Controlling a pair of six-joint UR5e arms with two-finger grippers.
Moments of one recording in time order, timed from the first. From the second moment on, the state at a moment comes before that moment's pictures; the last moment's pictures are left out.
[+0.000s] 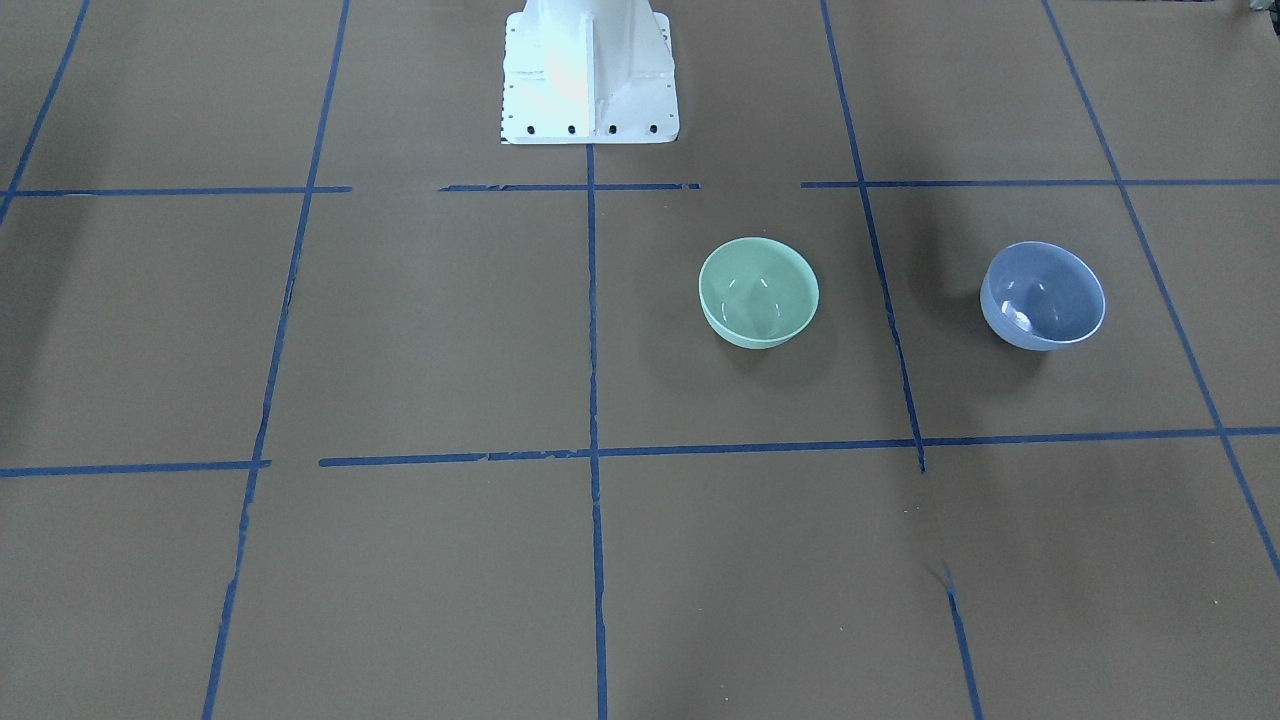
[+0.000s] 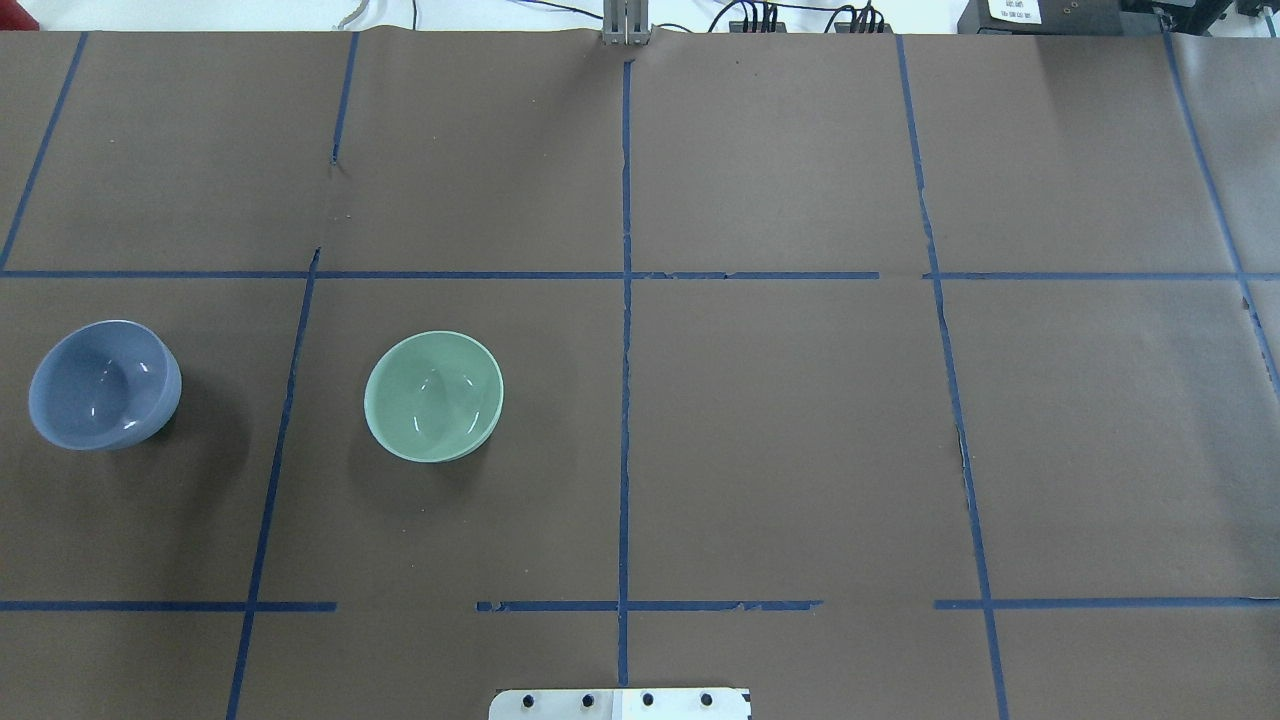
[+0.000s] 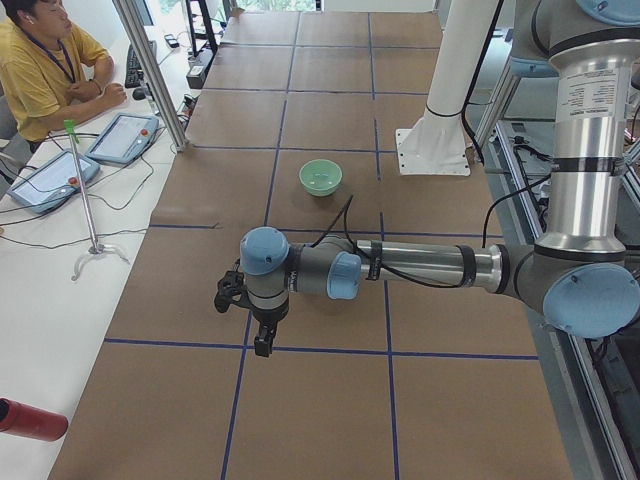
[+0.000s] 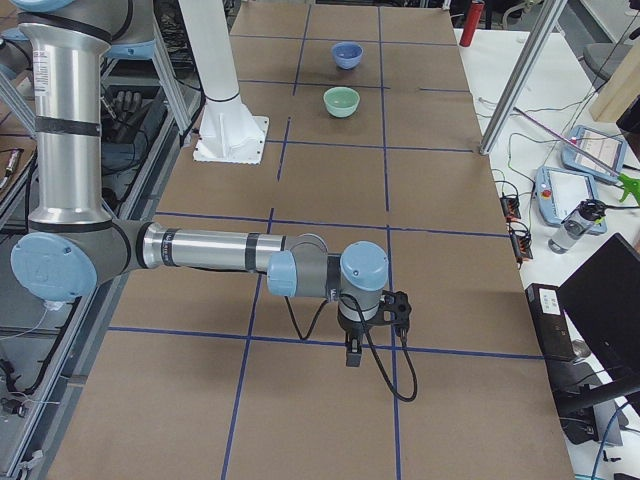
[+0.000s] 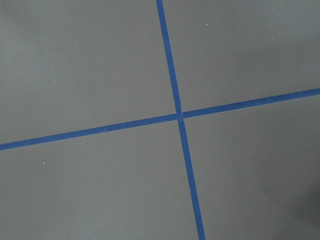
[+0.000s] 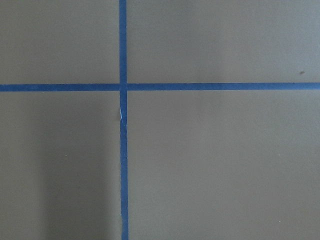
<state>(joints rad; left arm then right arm) -1.54 -1.54 -1.63 -1.66 -2.29 0.05 1.58 -1.63 1.62 -1.55 2.27 0.03</state>
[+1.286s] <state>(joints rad) -1.16 -1.53 -1.65 -2.10 -2.14 -0.58 1.58 -1.63 1.62 -1.55 2.28 0.03</state>
